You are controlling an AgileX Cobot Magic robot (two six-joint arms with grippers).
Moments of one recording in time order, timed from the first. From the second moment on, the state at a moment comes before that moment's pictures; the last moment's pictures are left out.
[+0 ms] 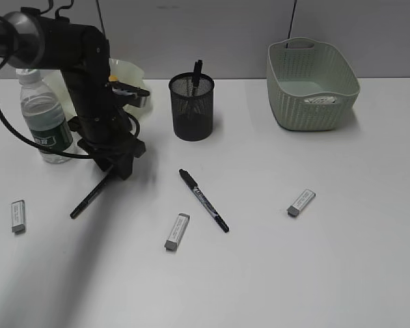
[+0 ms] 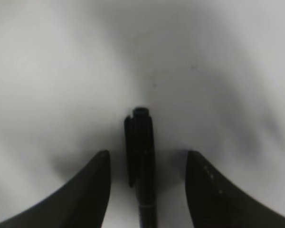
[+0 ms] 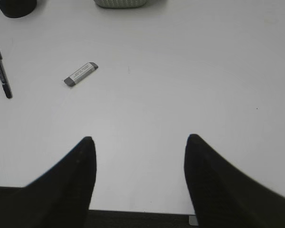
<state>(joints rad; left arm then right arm) -0.38 2.28 -1.71 -0.04 1.05 0.18 0.22 0.25 -0.55 -0.07 0.99 0.16</state>
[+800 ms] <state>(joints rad) -0.38 2.28 -1.72 -0.02 1.04 0.18 0.22 0.25 -0.55 -0.07 0.99 0.16</state>
